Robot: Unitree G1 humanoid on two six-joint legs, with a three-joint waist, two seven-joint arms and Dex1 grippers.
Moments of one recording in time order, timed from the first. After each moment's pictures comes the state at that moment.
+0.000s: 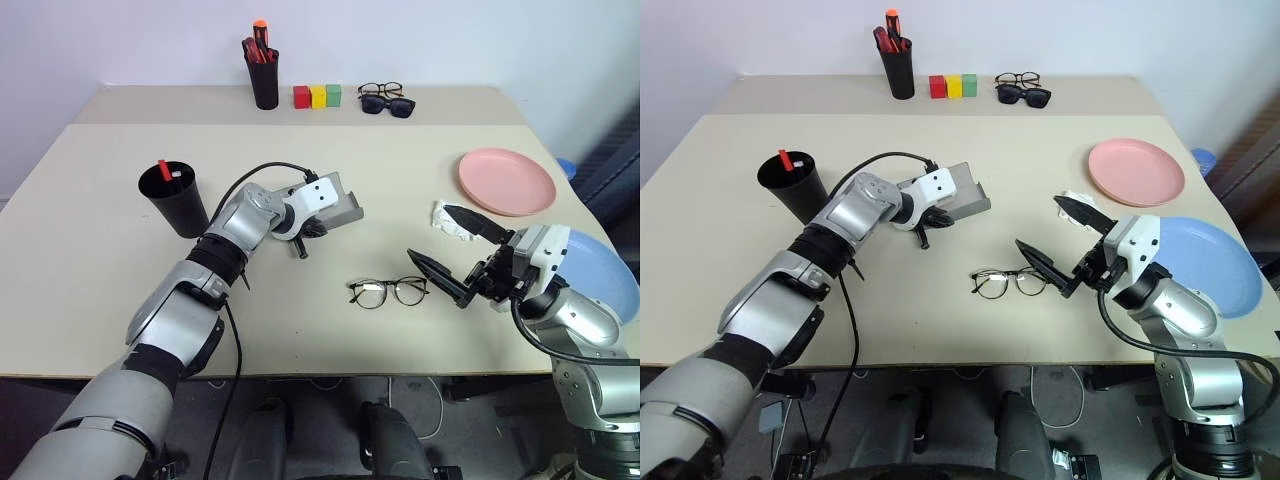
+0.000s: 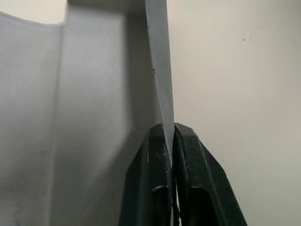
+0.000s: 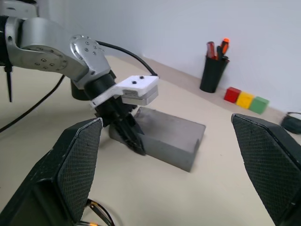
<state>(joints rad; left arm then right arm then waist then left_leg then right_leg) -1.11 0.31 -0.48 0.77 0.07 0.39 -0.93 -0.04 -0.56 -0.24 -0.40 0.53 0.12 0.77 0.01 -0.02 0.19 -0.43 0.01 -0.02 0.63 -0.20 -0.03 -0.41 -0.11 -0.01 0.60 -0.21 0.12</state>
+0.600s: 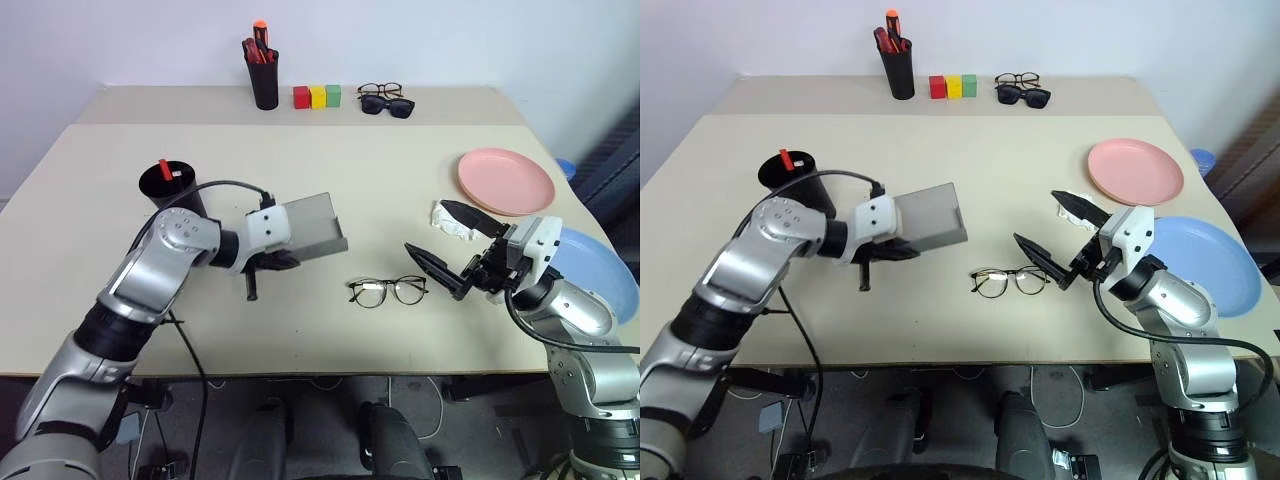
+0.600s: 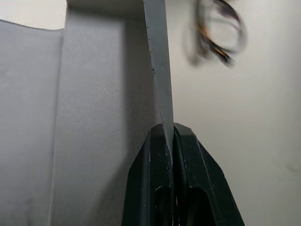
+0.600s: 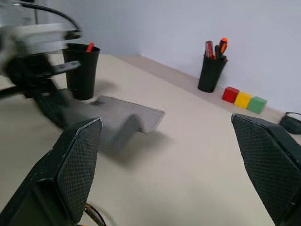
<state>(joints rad) -0.58 0.76 -0.30 -0.25 -0.10 0.62 -1.16 -0.11 -0.56 -0.20 -0.33 0.52 0.12 0.79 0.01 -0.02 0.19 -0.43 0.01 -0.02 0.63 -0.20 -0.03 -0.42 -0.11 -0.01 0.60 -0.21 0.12</state>
